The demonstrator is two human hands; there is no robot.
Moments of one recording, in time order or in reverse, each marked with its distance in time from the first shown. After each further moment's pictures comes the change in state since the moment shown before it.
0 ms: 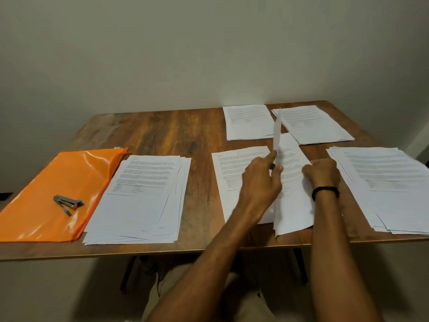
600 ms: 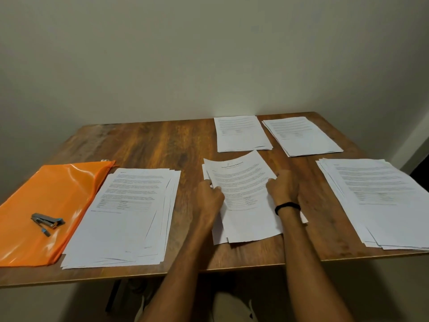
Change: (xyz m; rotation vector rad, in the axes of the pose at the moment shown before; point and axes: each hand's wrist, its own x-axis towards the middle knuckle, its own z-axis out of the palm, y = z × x) left_hand 0.017 -0.078 -0.043 -0.050 0.085 -0.399; right_hand -0.015 -0.024 0.055 -0.037 -0.082 -0.156
